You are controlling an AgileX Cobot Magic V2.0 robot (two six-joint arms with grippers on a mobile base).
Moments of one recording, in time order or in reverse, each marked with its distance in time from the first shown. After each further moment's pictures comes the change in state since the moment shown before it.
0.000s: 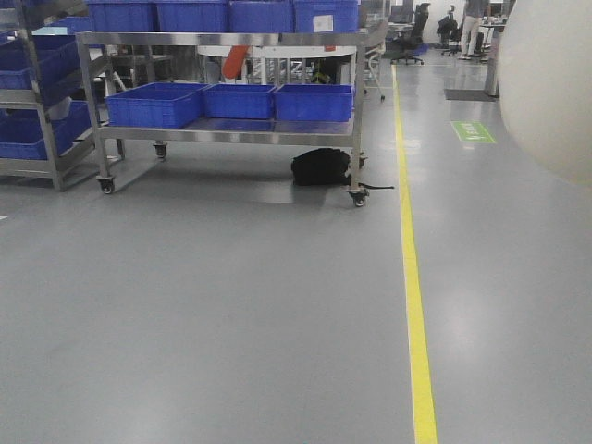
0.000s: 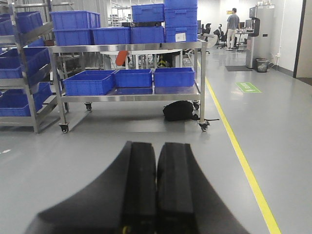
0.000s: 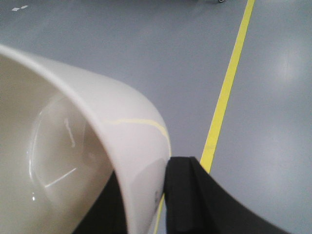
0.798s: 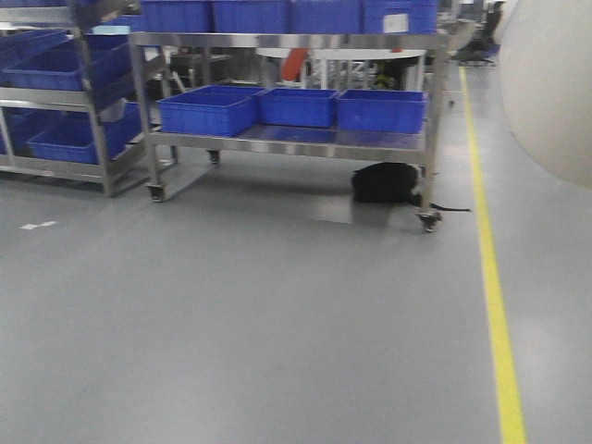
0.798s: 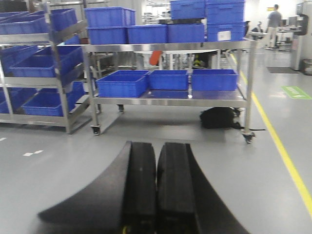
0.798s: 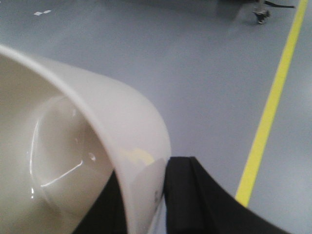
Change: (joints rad) left arm 0.000 0.000 0.000 0.000 0.000 0.000; right arm 0.000 0.000 0.000 0.000 0.000 0.000
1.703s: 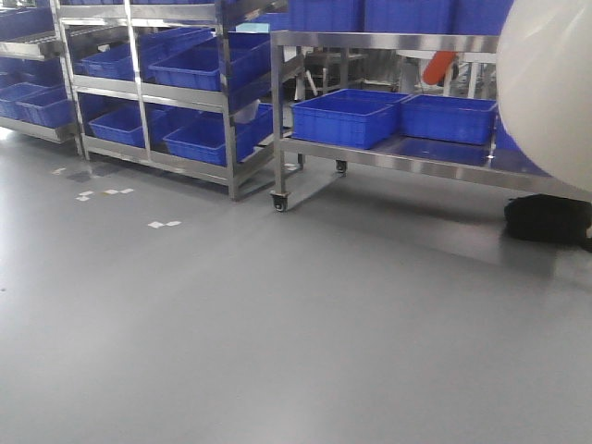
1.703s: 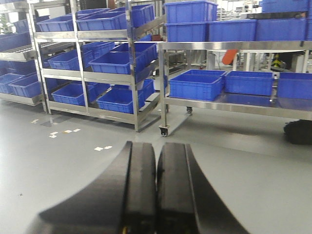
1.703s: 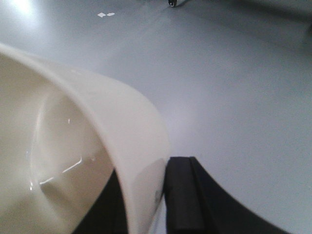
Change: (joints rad) left arm 0.000 0.000 0.000 0.000 0.000 0.000; right arm 0.000 0.000 0.000 0.000 0.000 0.000
